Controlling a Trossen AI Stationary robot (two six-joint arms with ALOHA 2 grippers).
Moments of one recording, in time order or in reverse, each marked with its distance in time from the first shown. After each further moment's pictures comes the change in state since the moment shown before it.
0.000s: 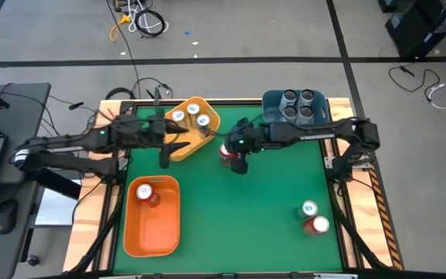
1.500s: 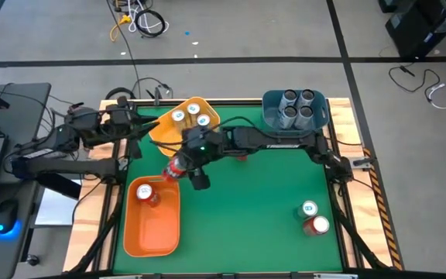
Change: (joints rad) left arm 0.000 -0.277 0.136 -0.286 -0.179 0.034; right arm 0.135 0.504 0.993 -0.183 -0.195 -0.219
